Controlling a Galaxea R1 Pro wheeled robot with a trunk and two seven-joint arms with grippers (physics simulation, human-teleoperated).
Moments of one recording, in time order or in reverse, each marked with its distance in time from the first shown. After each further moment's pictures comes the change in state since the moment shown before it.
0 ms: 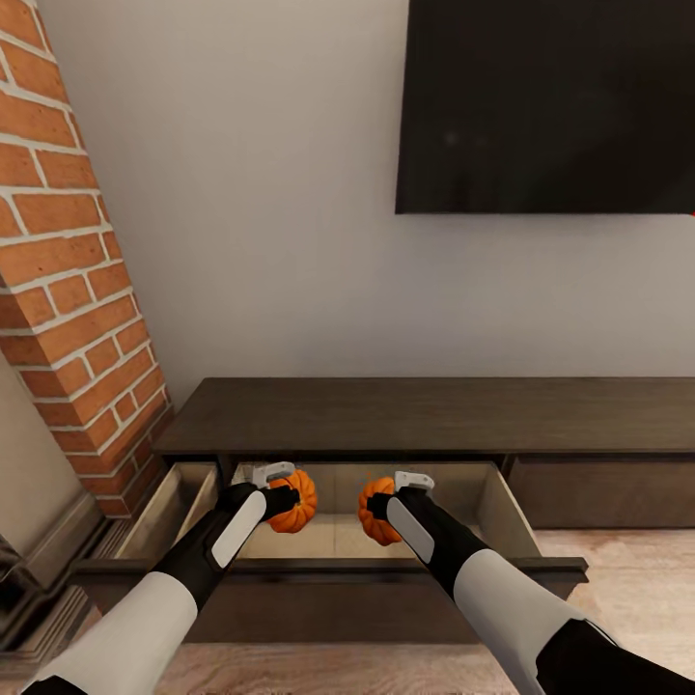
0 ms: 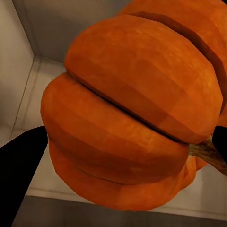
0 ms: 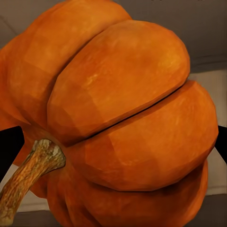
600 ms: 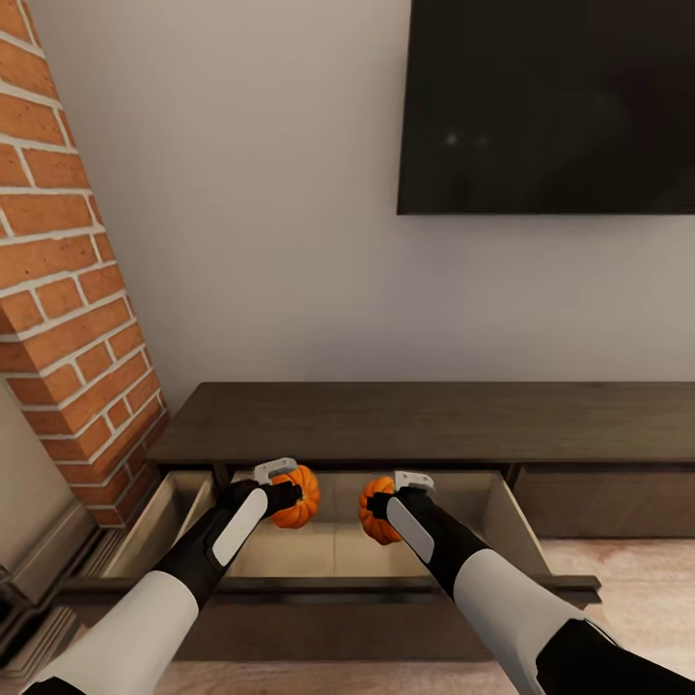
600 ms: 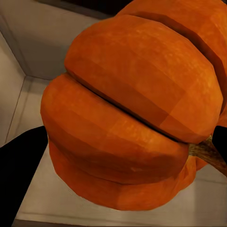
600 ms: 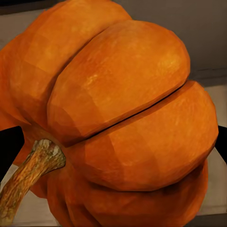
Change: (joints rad) left arm 0.000 -0.003 -0.002 -0.025 0.000 0.001 -0.002; right arm 0.000 0.000 0.000 0.000 0.001 -0.004 0.000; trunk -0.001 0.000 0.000
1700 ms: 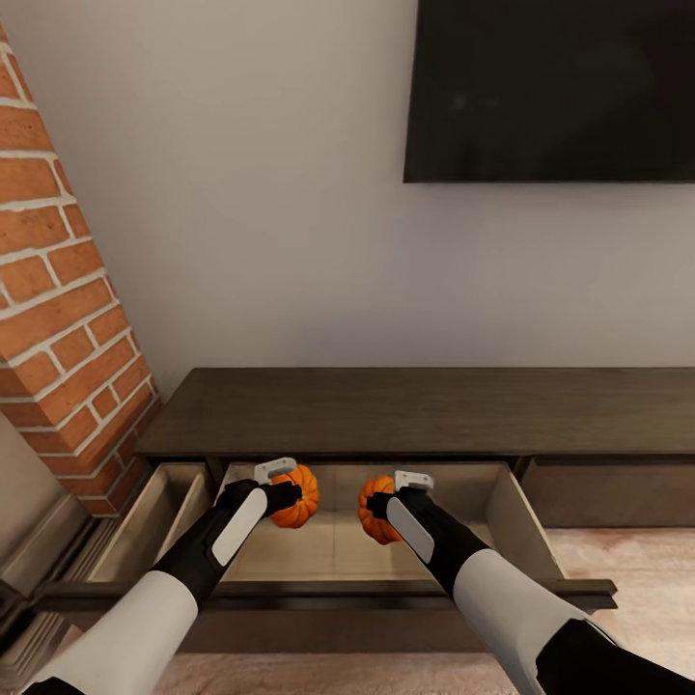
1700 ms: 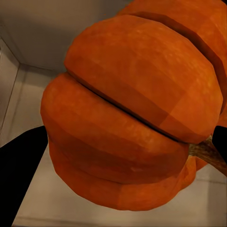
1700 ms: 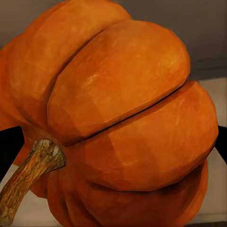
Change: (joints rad) left arm 0.000 0.001 0.000 -0.002 -0.001 0.003 0.002; right arm 0.000 0.000 -0.001 0.000 -0.001 -0.004 0.004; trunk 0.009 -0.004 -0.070
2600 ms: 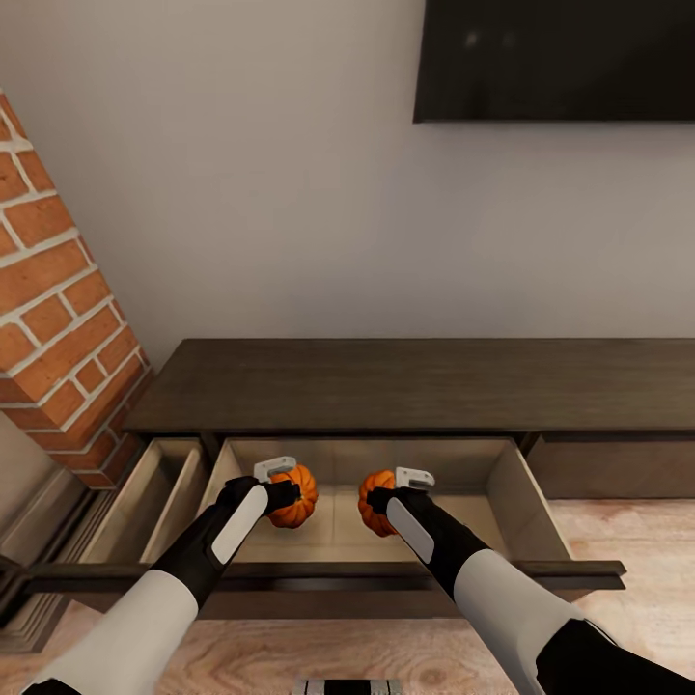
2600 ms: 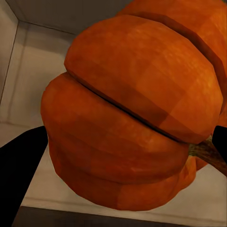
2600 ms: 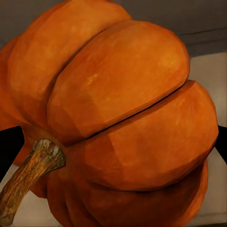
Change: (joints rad) left arm 0.000 0.000 -0.002 -0.030 0.003 0.036 0.045; right arm 0.000 0.000 0.001 0.002 0.004 -0.065 0.009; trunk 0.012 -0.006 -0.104
